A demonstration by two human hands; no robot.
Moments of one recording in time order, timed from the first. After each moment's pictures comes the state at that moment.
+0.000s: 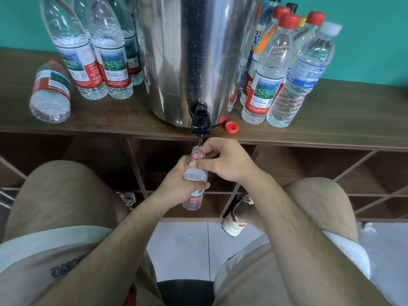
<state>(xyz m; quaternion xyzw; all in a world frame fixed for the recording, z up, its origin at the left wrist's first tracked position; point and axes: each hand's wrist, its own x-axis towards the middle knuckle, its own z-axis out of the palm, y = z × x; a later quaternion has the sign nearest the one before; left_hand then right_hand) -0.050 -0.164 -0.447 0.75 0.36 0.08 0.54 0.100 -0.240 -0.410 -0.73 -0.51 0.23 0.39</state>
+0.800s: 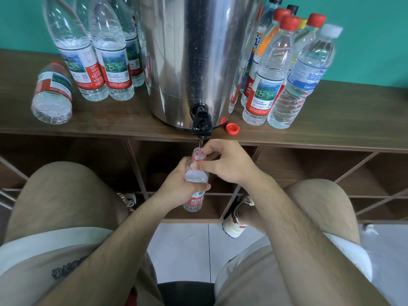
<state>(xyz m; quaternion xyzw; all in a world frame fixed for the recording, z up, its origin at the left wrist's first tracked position) -0.051 -0.167 -0.441 0.75 0.37 0.08 0.55 0.100 -0.240 -0.410 -0.73 -0.50 0.24 0.40</state>
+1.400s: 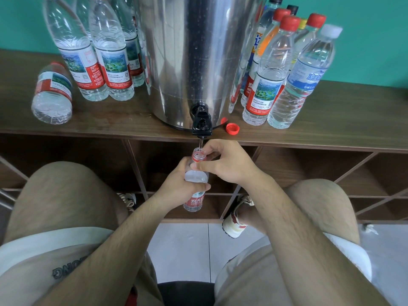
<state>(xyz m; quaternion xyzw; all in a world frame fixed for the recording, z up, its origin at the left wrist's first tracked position) -0.051 -0.166 -0.442 0.75 0.37 0.08 0.55 0.100 -0.239 -0.410 -0.73 -0.51 0.24 0.40</state>
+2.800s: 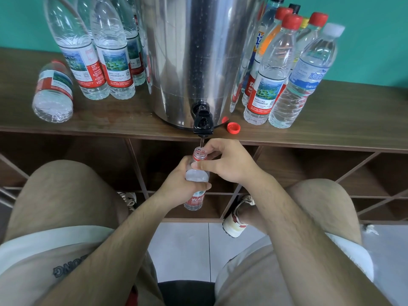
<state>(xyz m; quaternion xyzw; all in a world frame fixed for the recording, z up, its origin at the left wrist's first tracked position) -0.050 -0.165 -0.446 0.75 0.37 0.08 0.54 0.100 -0.240 -0.409 -0.73 -0.51 0.23 0.39</state>
